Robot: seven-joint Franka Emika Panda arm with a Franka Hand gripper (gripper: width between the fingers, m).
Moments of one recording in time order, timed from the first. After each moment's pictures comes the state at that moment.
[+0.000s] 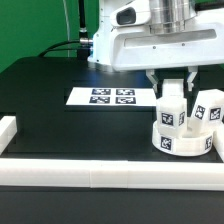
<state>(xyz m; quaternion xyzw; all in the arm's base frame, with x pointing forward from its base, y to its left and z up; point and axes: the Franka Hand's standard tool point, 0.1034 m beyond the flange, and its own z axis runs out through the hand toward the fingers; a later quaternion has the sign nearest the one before) 0.521 0.072 0.080 -0.98 0.19 0.01 0.08</state>
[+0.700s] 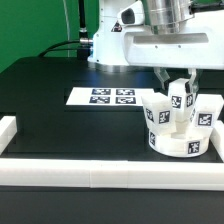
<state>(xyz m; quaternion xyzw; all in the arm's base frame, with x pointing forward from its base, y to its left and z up) 0.523 0.080 0.081 -0.89 0.44 0.04 0.10</state>
